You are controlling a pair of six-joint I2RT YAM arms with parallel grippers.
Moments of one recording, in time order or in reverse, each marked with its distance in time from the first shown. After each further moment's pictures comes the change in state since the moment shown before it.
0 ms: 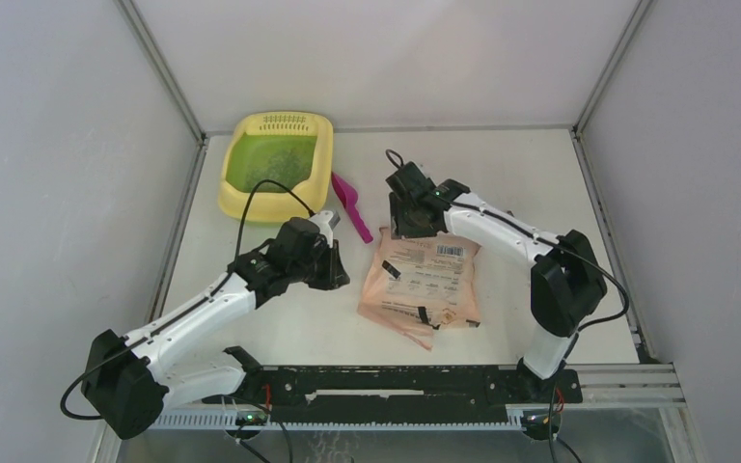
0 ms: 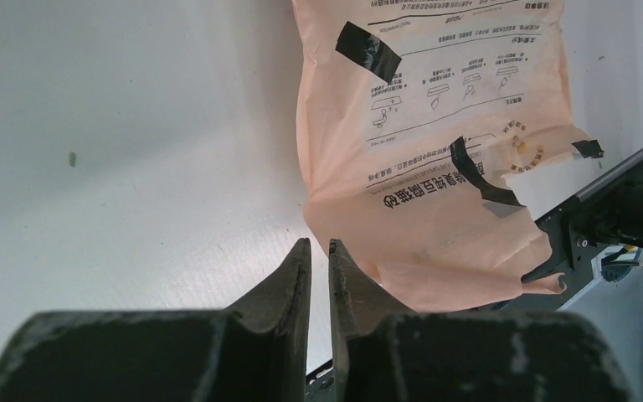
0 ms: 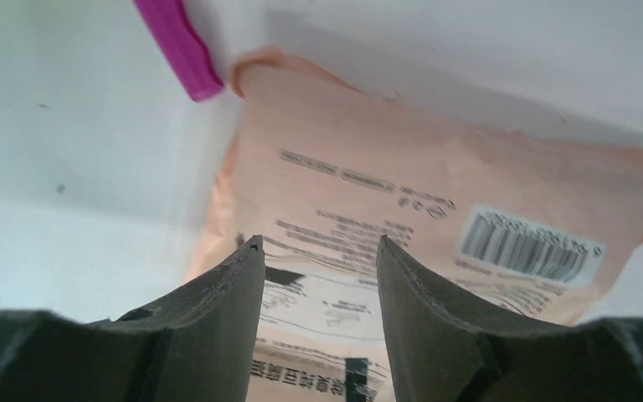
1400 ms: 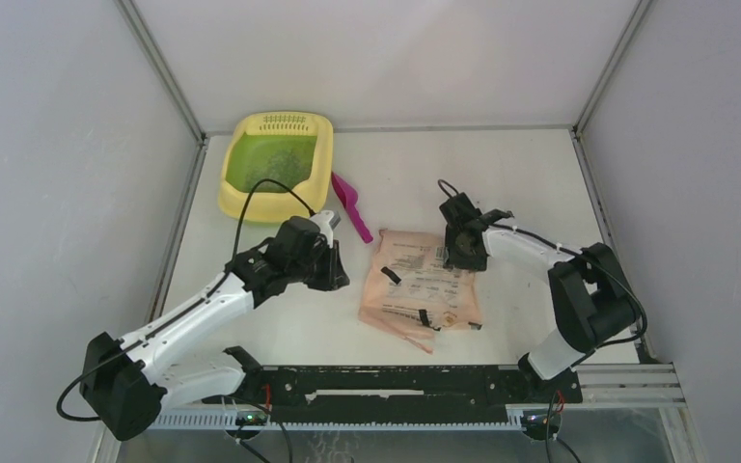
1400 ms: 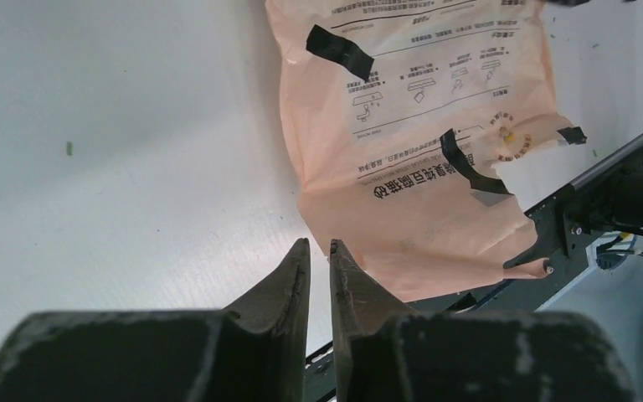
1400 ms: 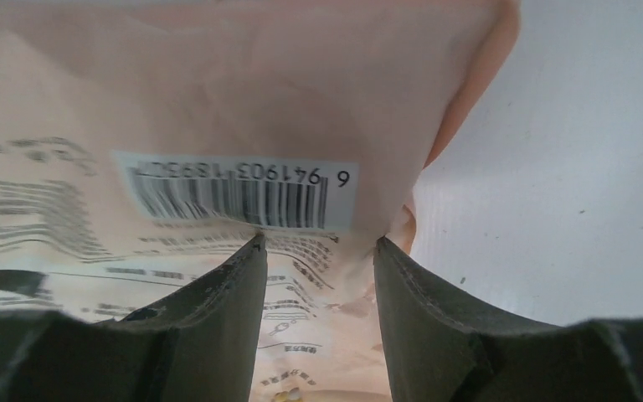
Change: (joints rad) left arm -0.011 -0.009 0.032 -0.056 -0.003 0.003; right arm -0.211 -0.156 -0.387 0.061 0.018 -0.009
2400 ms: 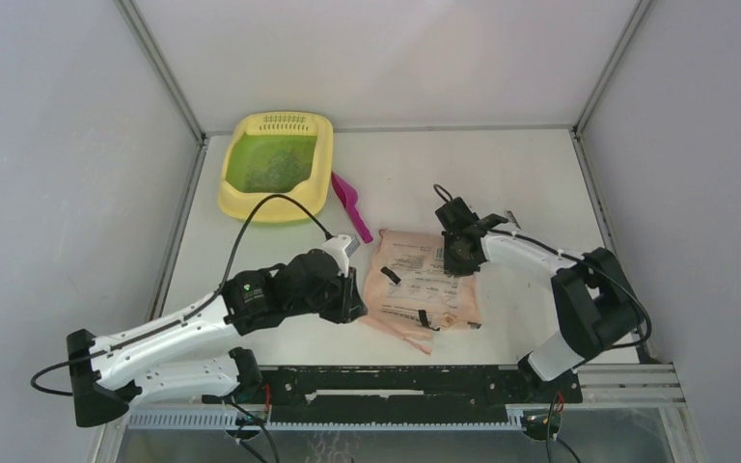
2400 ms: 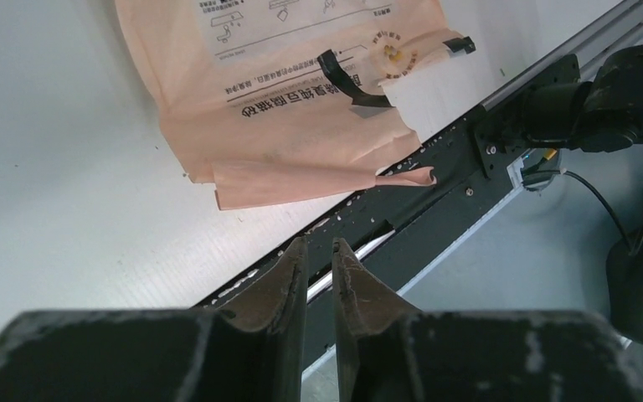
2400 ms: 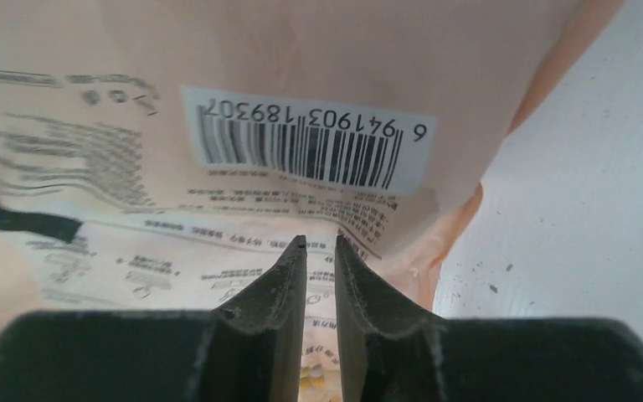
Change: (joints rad) left arm -0.396 -0.117 0.100 -0.154 -0.185 -0.232; right arm 0.036 -0.050 -0.058 0.039 -0.082 0.005
